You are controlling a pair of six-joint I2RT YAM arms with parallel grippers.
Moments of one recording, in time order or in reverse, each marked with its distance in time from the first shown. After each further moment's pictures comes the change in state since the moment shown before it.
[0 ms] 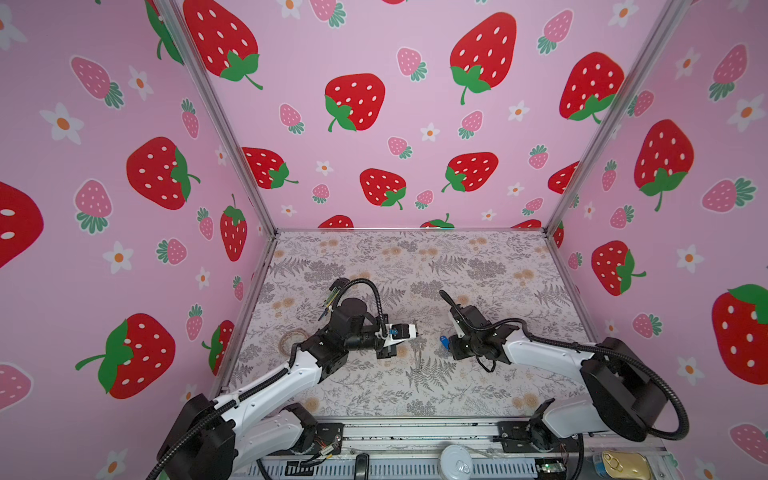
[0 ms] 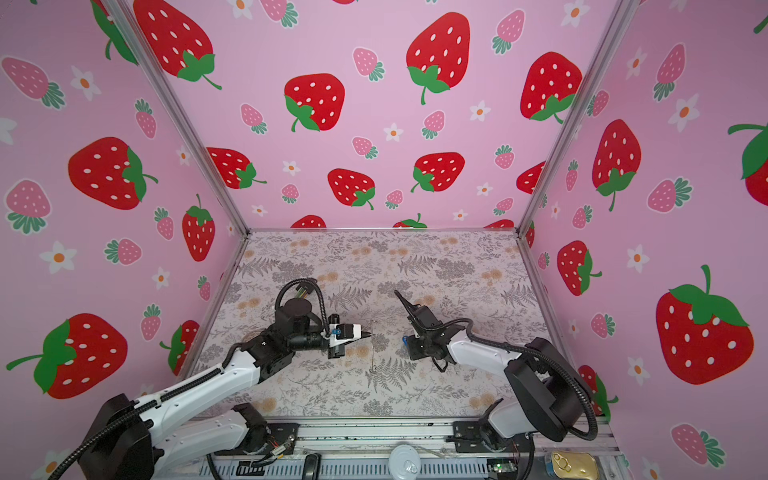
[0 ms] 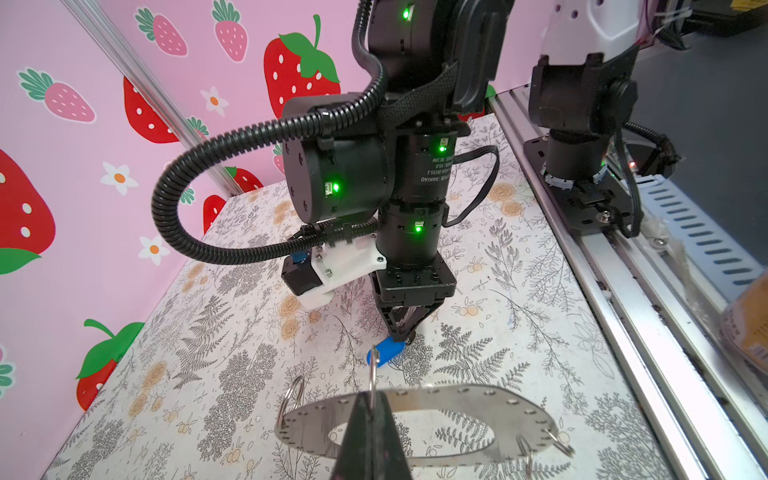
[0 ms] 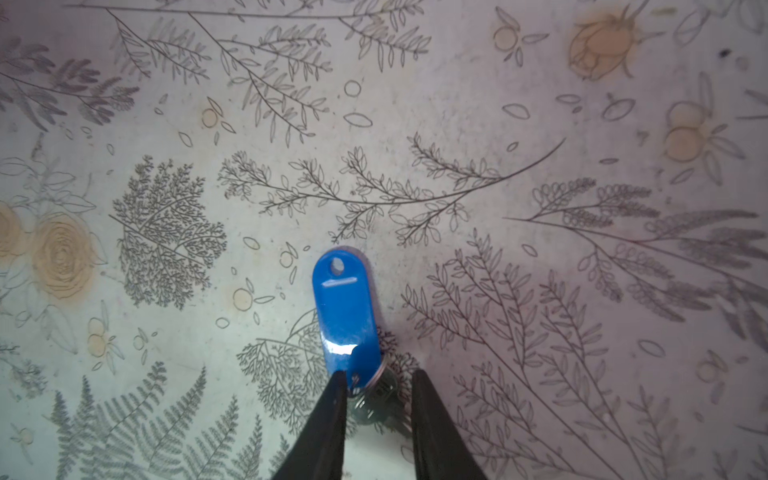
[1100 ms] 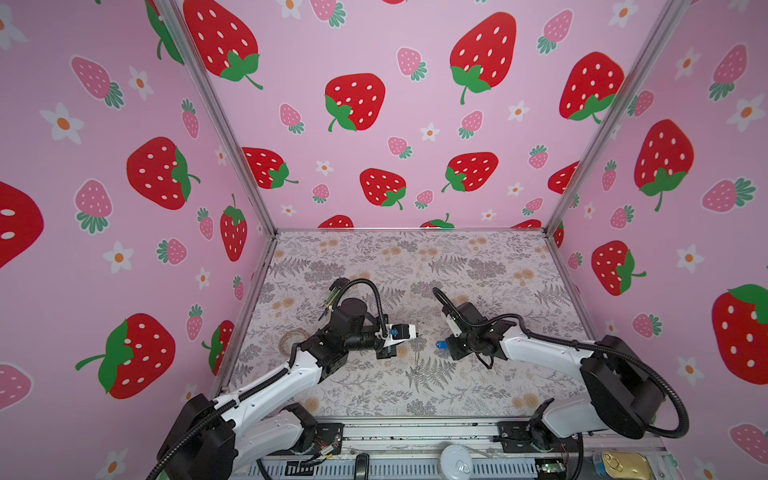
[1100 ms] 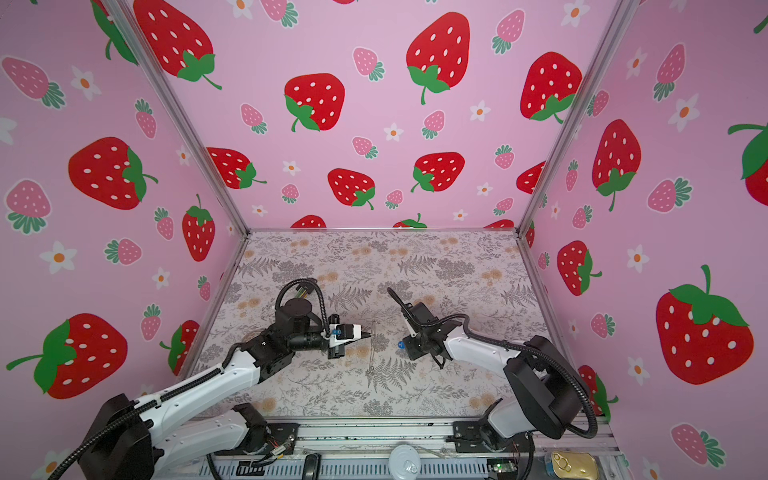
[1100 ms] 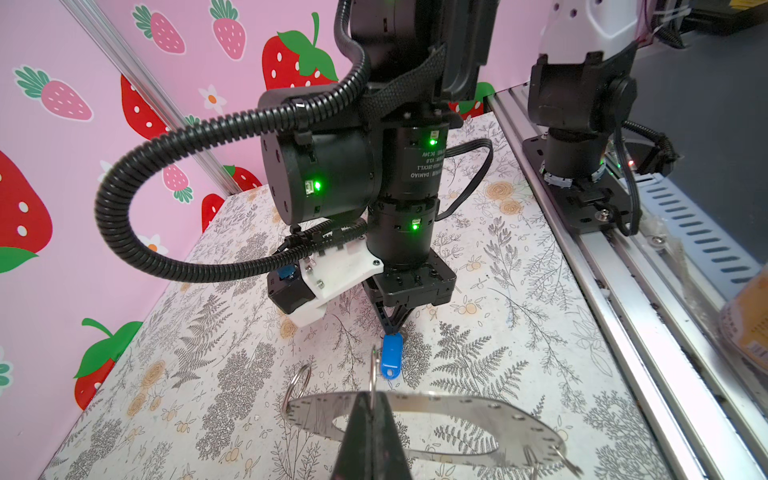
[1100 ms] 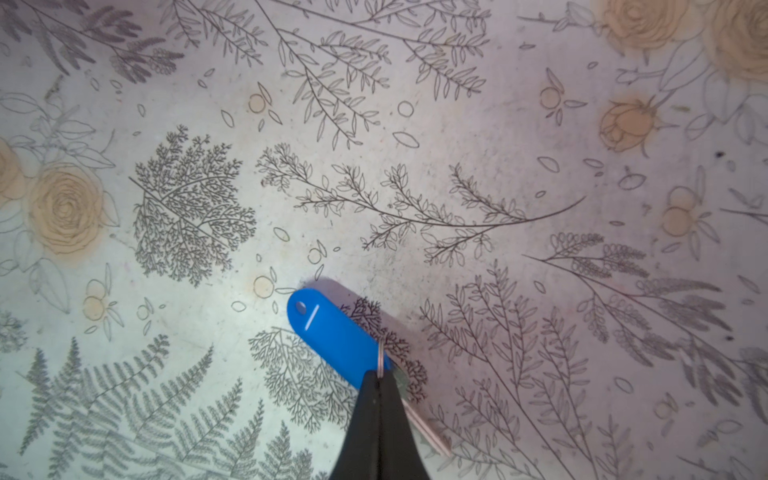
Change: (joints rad) left arm 0.000 0.000 0.000 -0.005 0.000 0.002; right arm 0.018 0.009 0.064 -0.069 0.017 -0.203
